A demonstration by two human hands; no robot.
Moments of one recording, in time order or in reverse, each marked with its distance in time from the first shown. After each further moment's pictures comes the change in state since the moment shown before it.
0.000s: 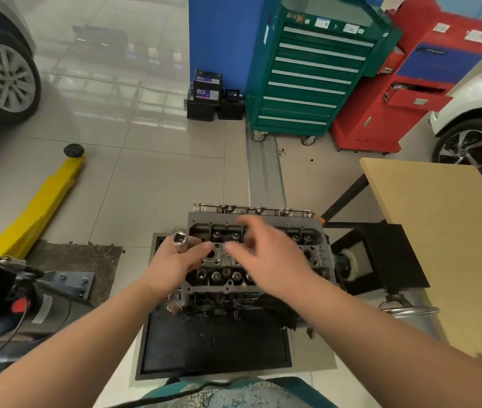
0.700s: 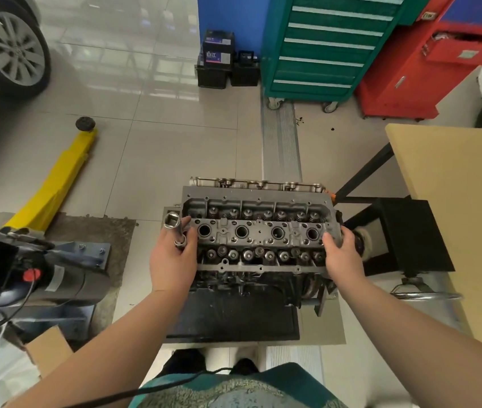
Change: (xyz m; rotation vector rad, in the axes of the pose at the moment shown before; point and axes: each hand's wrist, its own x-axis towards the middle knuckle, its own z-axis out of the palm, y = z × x) left_hand 0.014 -0.093 0.049 0.316 0.606 -0.029; right_hand -0.025 0.205 0.038 0.428 0.172 0.883
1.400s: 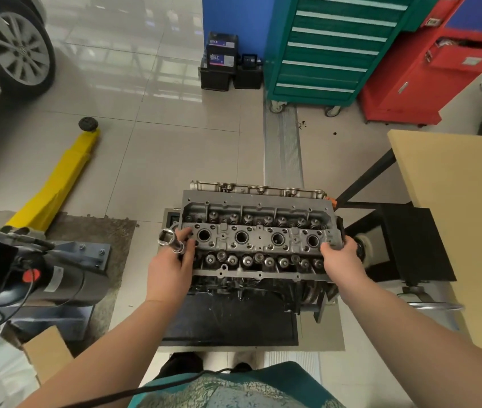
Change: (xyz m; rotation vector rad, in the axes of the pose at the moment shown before) left_hand 0.006 -0.028 -0.001 0.182 -0.103 0.130; right_hand -0.016 -0.037 -0.009 -0.049 0.007 0.157
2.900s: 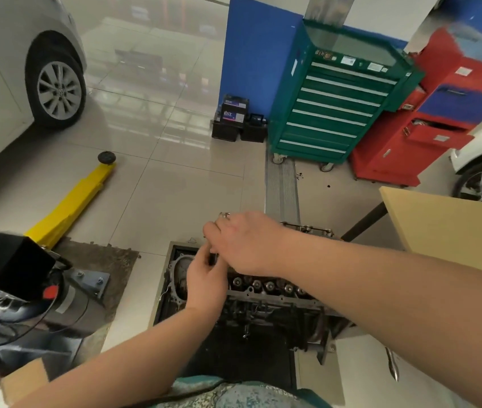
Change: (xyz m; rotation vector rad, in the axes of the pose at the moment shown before) left_hand -0.025 0.074 -0.058 -0.760 -0.003 -0.163; right_hand -0.209 -0.171 0.063 -1.157 -0.038 -1.849
